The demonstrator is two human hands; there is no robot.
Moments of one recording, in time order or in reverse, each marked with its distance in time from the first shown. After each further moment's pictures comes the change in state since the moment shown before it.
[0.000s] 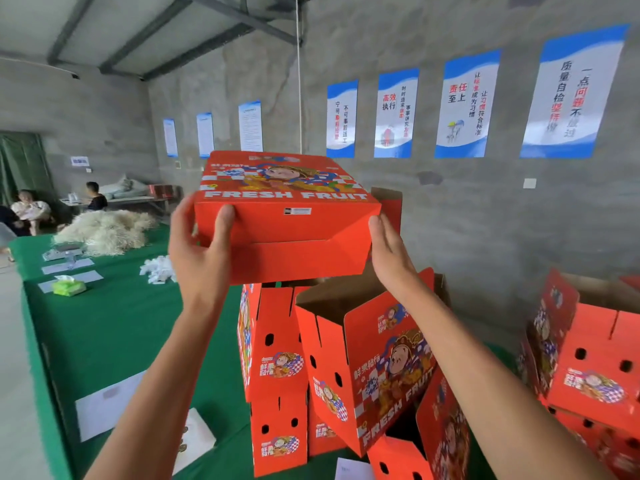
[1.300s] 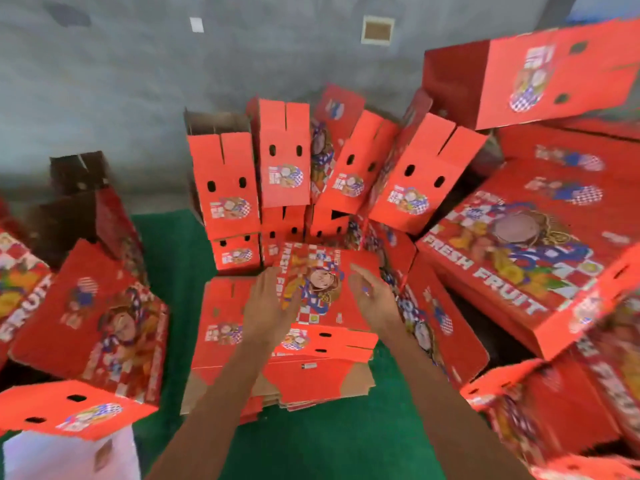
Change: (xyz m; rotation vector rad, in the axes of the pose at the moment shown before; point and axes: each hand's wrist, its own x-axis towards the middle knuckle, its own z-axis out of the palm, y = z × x) left_hand -0.606 0.063 0.270 0.034 -1.483 -0.181; right_hand -0.464 0.194 -0.413 -0.495 0.628 0.768
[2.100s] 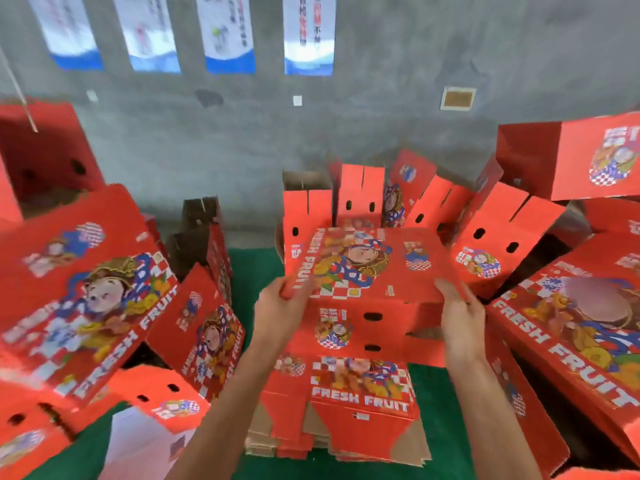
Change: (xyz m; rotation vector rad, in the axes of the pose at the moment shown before) left_hand -0.010 0.050 -0.136 -0.385 0.311 -0.287; right_hand -0.017 -0.124 -0.045 0.642 0.260 0.122
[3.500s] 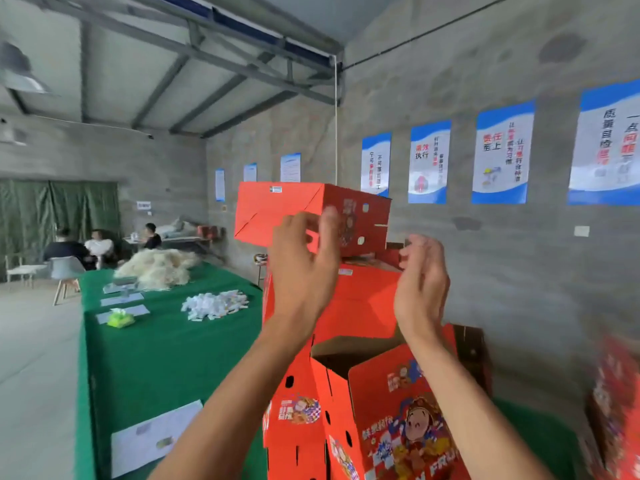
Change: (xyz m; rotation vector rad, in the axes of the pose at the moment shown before) left_hand -0.024 0.187 -0.453 0.320 1.011 0.636; right_hand -0.282 -0.157 0.489 0.448 -0.621 -0.686
